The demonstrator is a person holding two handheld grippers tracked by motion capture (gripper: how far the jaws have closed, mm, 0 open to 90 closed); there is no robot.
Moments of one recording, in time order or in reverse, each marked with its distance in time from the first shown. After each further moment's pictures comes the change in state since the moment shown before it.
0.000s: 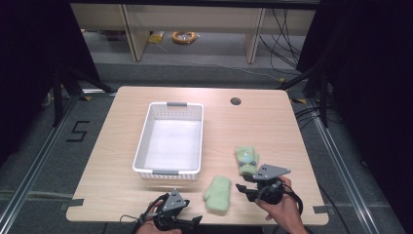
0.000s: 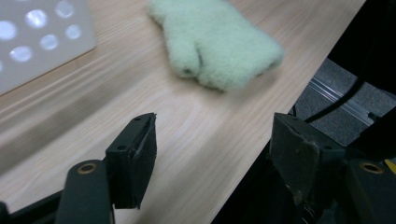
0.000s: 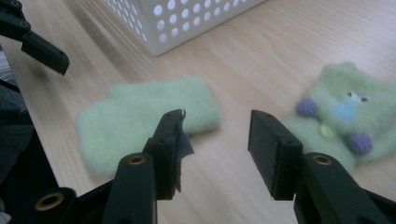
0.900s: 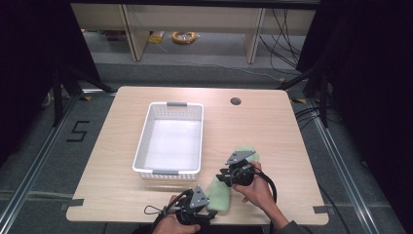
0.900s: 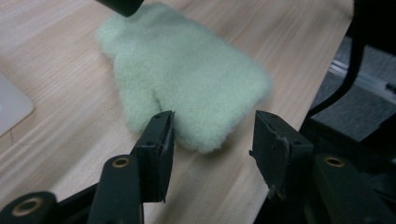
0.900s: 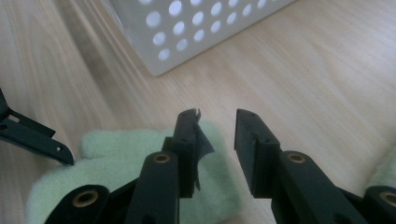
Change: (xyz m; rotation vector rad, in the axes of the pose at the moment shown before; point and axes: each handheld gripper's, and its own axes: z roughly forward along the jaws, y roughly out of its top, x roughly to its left) left arm -0.018 0.026 0.041 0.081 0.026 0.132; right arm -0.005 0.035 0.076 0.136 0.086 -0.006
